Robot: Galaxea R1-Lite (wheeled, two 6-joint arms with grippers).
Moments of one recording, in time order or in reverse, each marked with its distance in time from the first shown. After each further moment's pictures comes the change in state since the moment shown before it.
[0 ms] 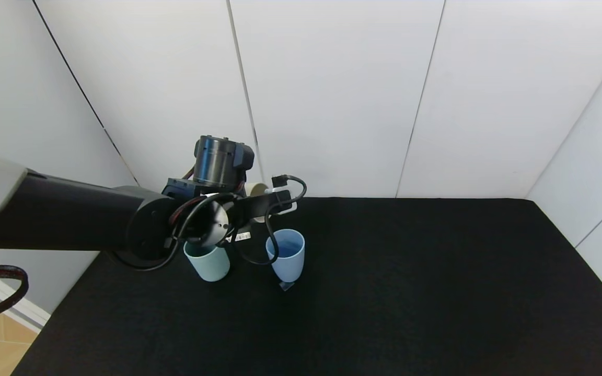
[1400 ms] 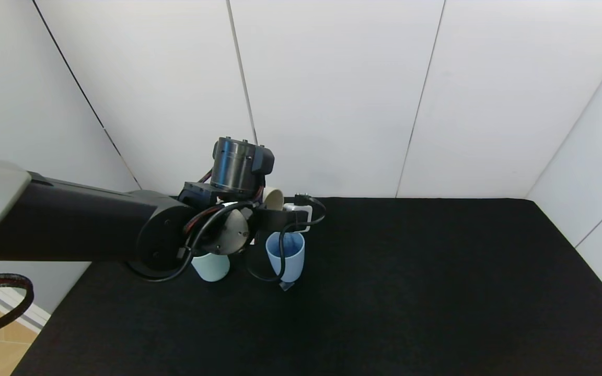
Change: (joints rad) left arm -0.084 -0.004 0.000 -0.015 0.100 0.290; right arm 0.001 0.000 0.000 0.000 0.000 0.000
